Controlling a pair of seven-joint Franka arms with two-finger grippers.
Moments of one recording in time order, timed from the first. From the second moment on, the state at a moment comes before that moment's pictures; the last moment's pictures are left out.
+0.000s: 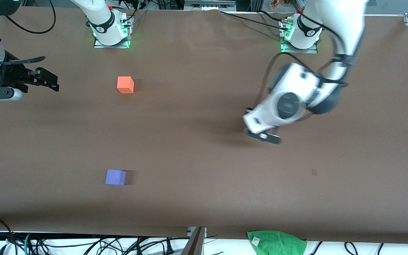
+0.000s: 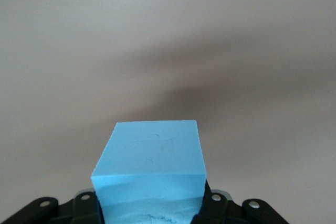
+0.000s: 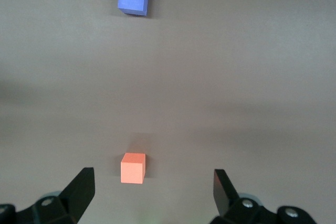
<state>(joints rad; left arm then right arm) -0.34 0.54 -0.24 -1.55 -0.01 1.84 -0.30 0.19 0.07 -0.11 -1.53 0.01 1.53 0.02</state>
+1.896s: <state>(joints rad) -0.10 0.36 -0.19 -1.34 -0.01 1.56 -0.40 0.36 0.28 -0.09 -1.53 0.04 1.64 0.04</state>
